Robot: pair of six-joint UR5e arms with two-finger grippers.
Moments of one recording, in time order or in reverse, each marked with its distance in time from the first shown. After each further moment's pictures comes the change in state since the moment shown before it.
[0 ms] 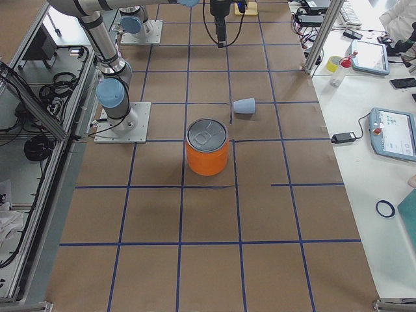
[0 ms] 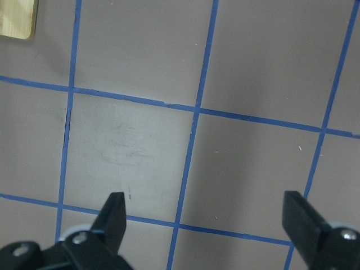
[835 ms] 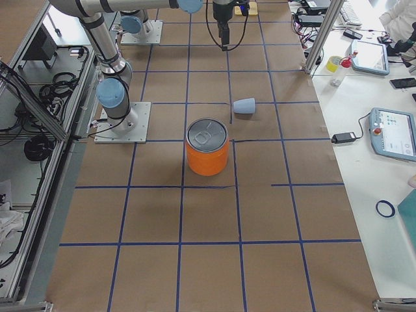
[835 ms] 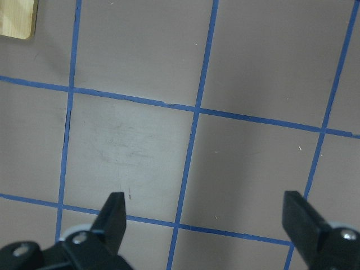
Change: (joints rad) left arm 0.000 0.000 0.000 0.000 0.000 0.000; right arm -0.020 0.007 0.030 -0.043 0.009 -0.016
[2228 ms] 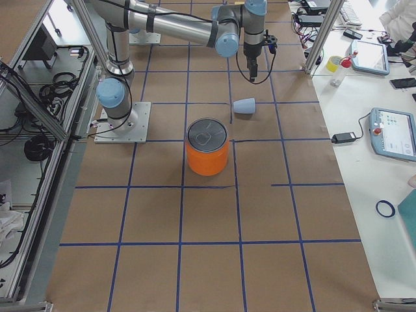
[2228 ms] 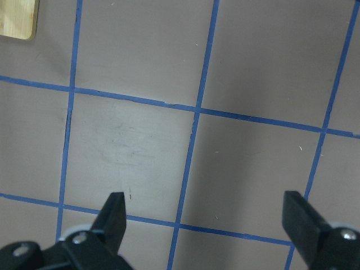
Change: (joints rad) left arm 0.000 0.000 0.000 0.000 0.001 0.000; right arm -0.081 0.419 0.022 -0.422 0.004 0.076
